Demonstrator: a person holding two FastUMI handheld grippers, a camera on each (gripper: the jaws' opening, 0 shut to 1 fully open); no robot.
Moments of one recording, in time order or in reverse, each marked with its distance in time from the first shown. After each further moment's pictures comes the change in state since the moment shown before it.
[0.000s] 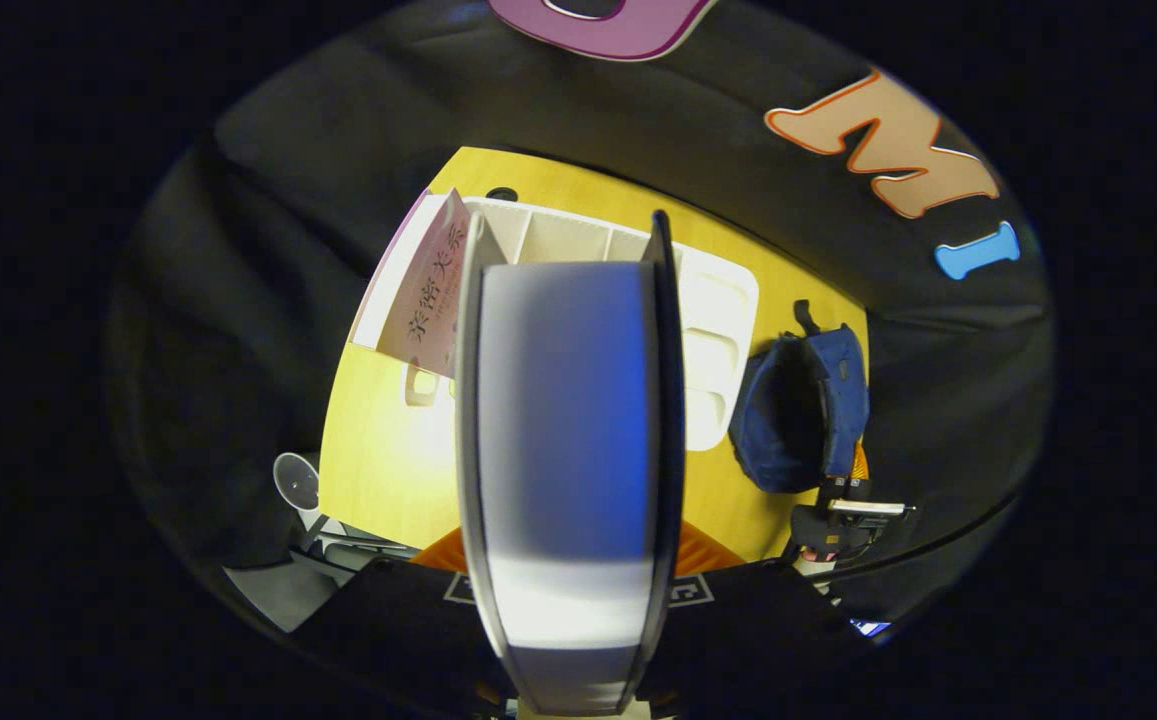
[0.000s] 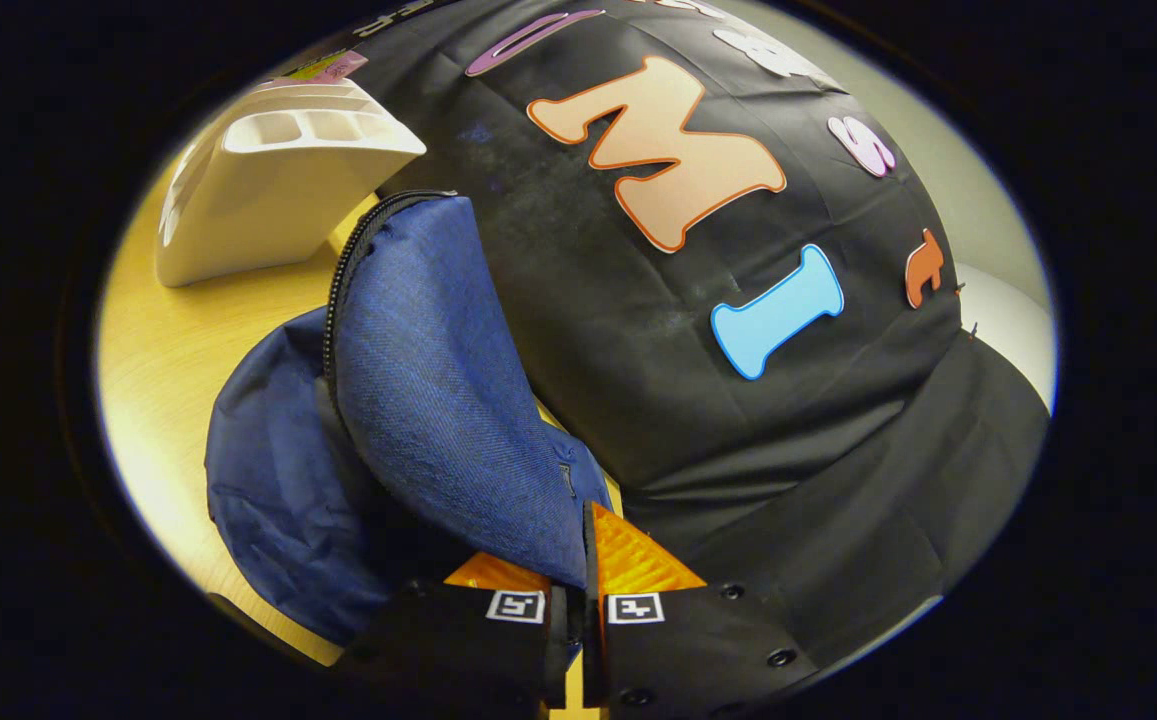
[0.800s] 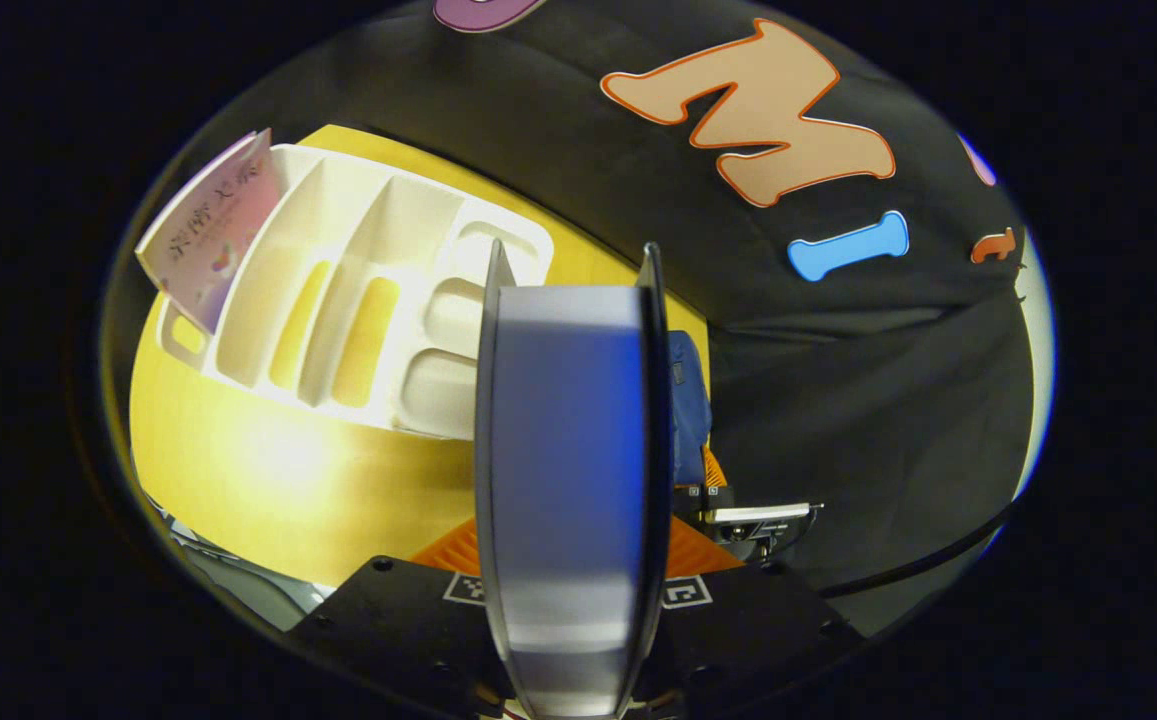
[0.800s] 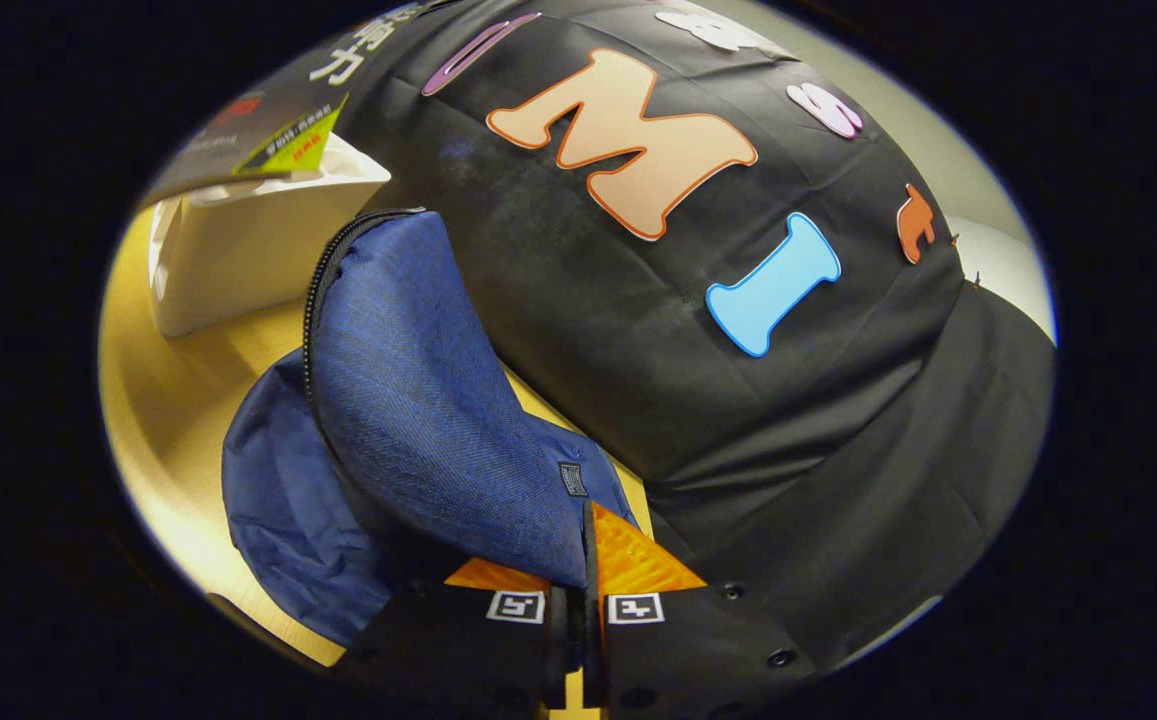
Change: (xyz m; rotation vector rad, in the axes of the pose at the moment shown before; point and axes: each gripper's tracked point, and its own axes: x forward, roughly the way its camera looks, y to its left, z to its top) left arm 0.081 -0.179 -0.037 -0.065 -0.116 -0.500; right arm 0.004 -0.013 -0.005 0.137 0.004 0.062
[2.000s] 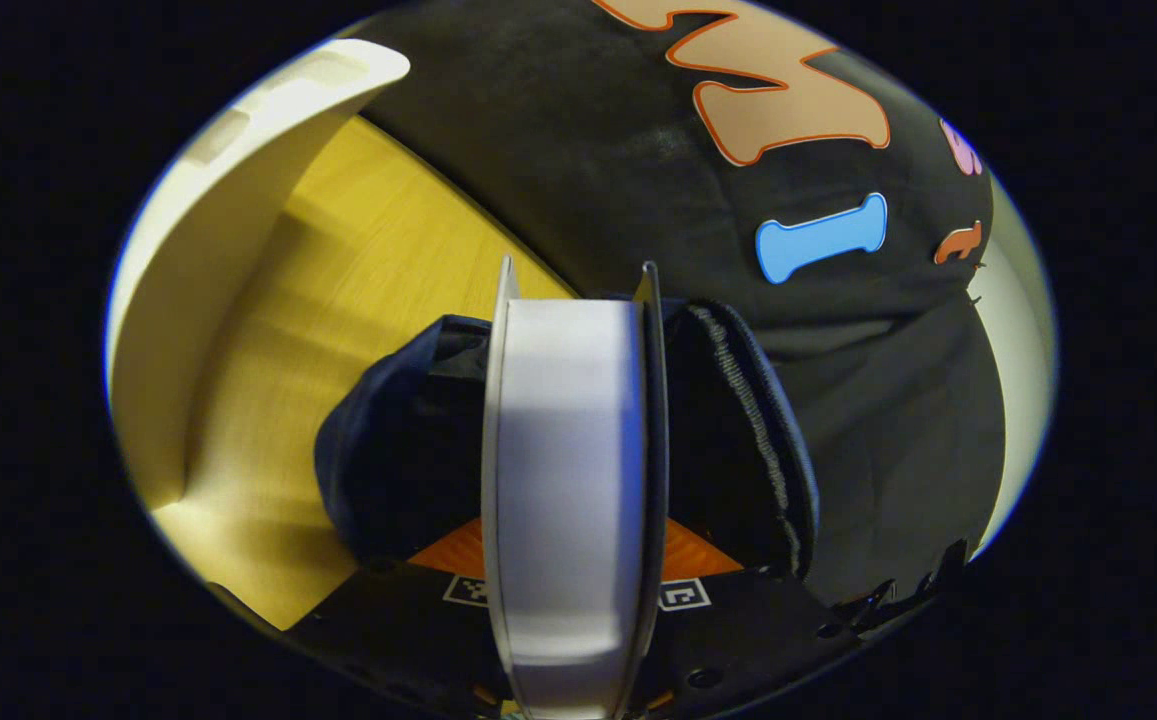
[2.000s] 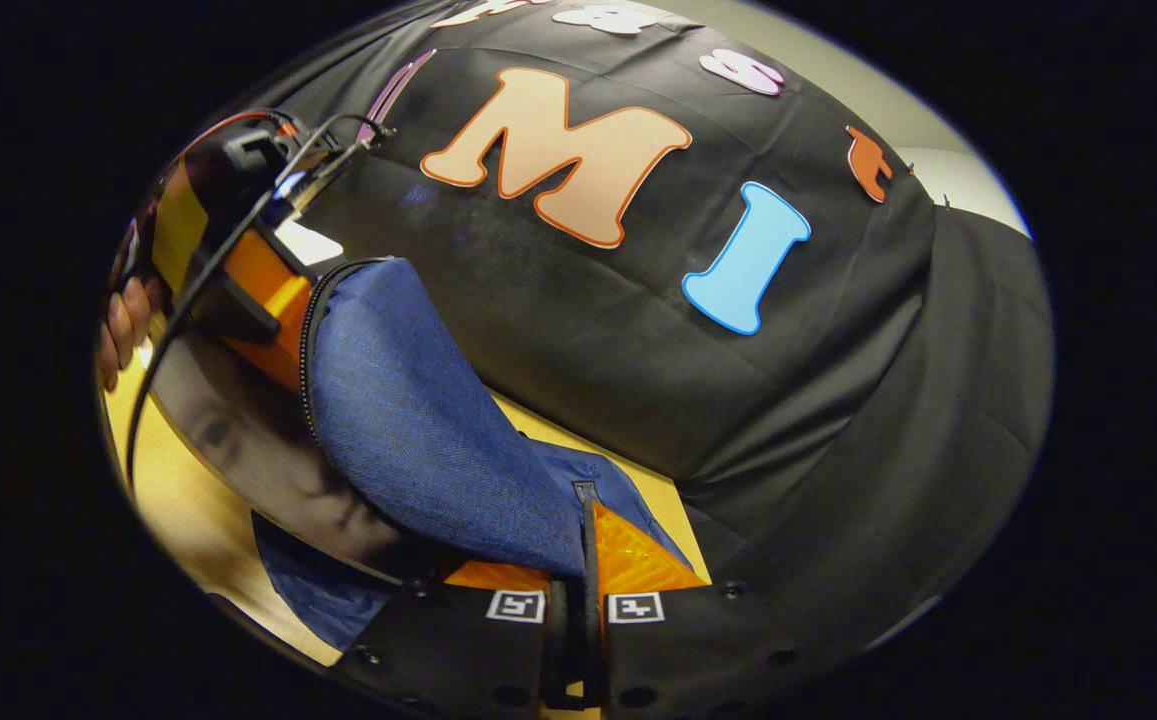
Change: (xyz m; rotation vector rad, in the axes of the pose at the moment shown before) left arm 0.248 -0.049 -0.015 0.021 -0.151 -0.310; right arm -0.001 -0.012 0.010 0.230 -0.052 0.046
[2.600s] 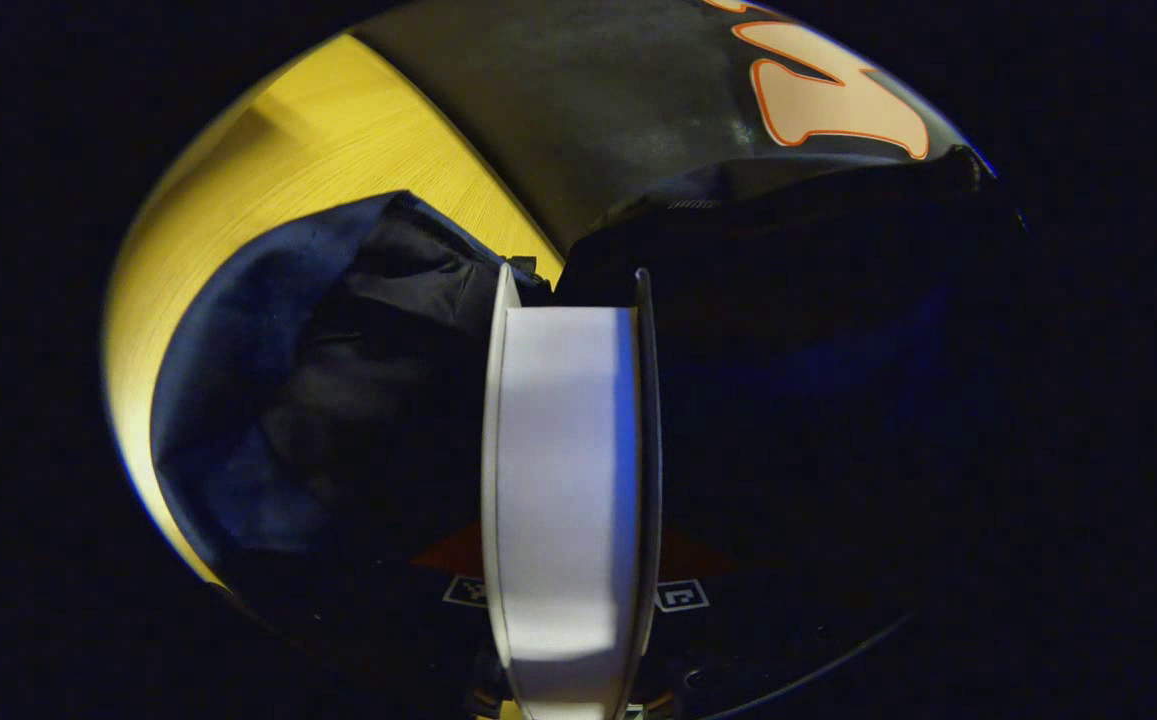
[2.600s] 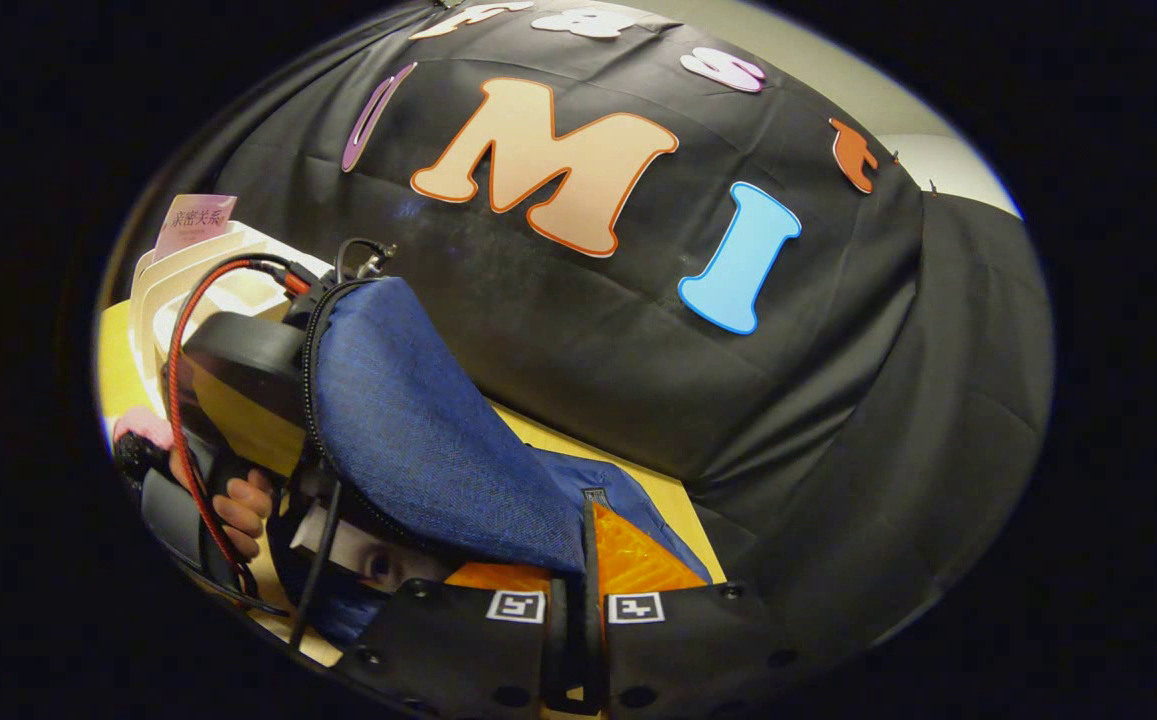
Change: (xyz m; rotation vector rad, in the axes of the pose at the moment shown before) left arm 0.076 0.016 -0.021 -0.106 0.010 -0.087; right arm -0.003 0.007 0.007 0.052 -0.007 0.002
